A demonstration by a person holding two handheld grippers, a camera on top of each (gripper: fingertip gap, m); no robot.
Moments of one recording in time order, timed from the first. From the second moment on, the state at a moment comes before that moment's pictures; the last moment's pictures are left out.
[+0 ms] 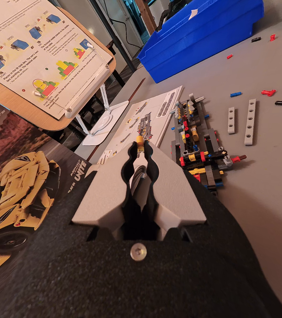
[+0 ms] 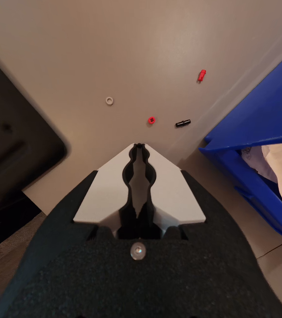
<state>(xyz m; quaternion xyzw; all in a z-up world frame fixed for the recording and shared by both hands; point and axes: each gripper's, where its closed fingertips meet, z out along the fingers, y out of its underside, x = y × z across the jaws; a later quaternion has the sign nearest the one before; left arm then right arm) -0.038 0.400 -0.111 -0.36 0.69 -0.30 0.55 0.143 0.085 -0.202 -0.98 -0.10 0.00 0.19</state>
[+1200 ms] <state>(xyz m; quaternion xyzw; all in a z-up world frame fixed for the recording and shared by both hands) -0.061 0.341 -0.068 -0.35 0.63 -0.60 0.35 -0.049 0.310 -0.041 -0.72 -0.26 0.09 0.64</state>
